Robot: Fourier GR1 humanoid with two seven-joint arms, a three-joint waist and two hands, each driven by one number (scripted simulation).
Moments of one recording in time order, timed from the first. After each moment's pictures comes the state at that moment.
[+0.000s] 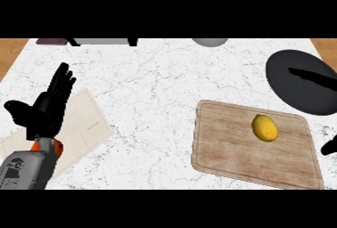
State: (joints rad) left arm -0.23 0.29 0.01 -1.46 0.12 0.14 0.07; right arm -0.34 -0.74 -0.04 -1.47 0.19 0.70 -0.07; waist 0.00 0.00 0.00
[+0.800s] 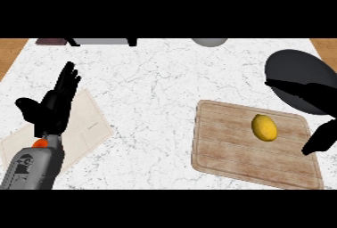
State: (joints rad) left arm -0.26 0.23 0.04 -1.42 0.06 0.12 0.06; right arm -0.36 -0.66 0.06 -1.44 0.48 0.71 -0.12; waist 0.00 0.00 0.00
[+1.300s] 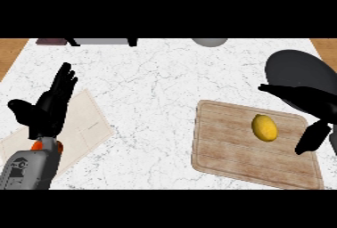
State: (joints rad) left arm -0.24 0.23 0.06 -1.46 0.05 0.09 0.08; right arm -0.37 -0.61 0.08 -1.40 0.63 0.72 -0.12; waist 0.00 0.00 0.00
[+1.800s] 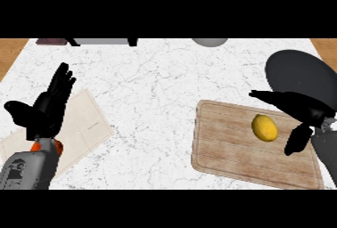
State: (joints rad) left arm -0.23 0.22 0.09 -1.47 0.04 0.07 0.08; right arm -0.37 -0.54 0.12 -1.33 0.78 0.68 -0.16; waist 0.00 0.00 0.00
